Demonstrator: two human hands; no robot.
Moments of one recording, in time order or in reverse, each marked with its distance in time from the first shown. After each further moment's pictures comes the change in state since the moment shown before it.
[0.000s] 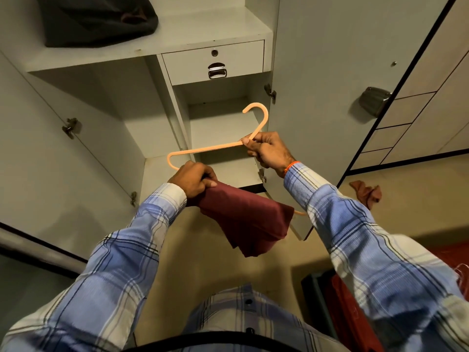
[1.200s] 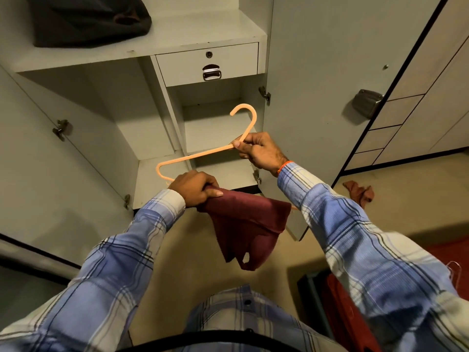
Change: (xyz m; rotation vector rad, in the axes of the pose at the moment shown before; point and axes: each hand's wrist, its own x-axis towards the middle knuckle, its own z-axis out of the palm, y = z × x) left_hand 0.000 0.000 0.011 0.129 -0.138 0.067; right_hand -0.004 -0.014 0.006 -0.056 -0.053 -0.079
